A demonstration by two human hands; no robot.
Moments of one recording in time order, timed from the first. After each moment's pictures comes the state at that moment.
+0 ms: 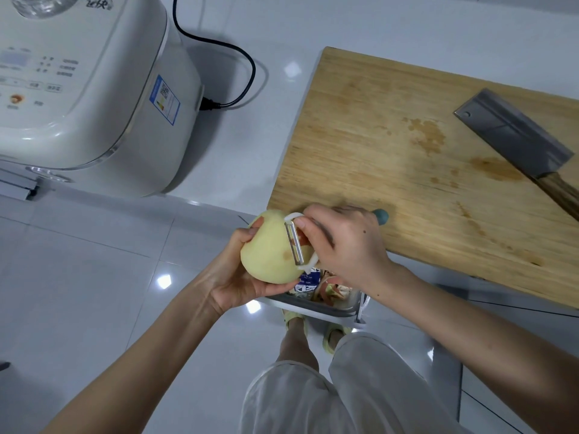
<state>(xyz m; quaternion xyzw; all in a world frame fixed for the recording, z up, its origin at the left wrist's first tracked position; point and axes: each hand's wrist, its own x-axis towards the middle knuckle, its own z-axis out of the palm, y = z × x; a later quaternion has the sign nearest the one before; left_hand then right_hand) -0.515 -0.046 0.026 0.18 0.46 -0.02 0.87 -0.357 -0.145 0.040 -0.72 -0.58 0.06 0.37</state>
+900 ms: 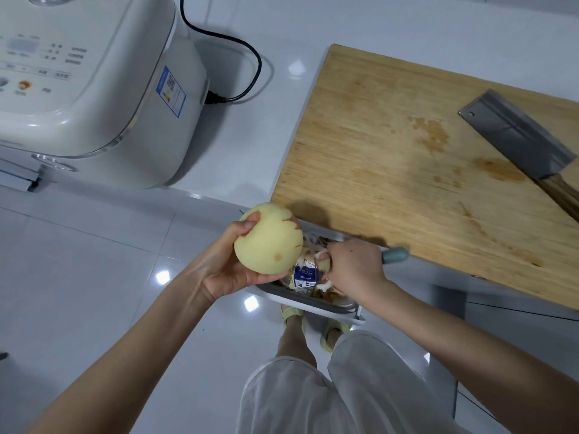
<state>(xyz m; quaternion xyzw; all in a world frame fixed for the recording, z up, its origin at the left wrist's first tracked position) -0.526 -0.037 0.022 0.17 0.45 0.01 0.88 -0.368 -0.167 -0.014 -0.82 -0.49 0.26 -0.10</state>
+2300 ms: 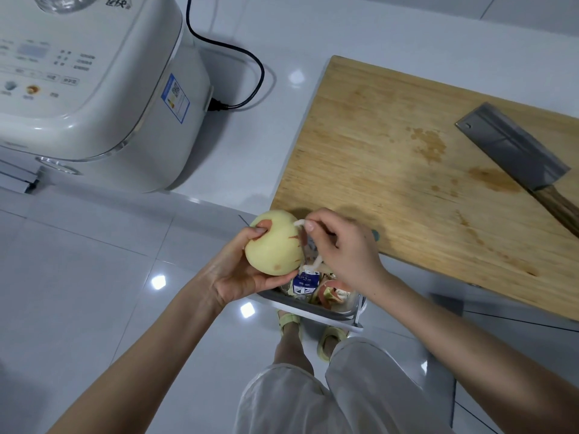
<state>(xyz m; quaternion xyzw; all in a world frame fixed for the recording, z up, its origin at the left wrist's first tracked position) -0.519 -0.043 0.013 0.12 0.44 0.02 0.89 -0.364 -0.152 0.023 -0.75 -0.49 0.20 0.39</state>
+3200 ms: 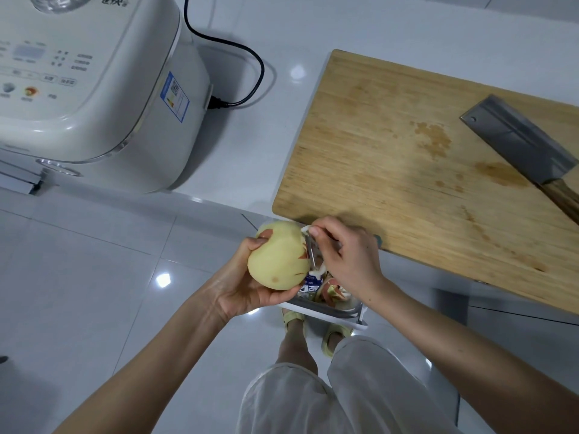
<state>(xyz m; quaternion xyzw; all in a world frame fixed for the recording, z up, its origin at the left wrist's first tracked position) -0.526 -0.057 0.019 0.11 0.45 -0.04 0.89 -0.367 -0.158 0.000 -0.77 -0.48 0.14 0.38</state>
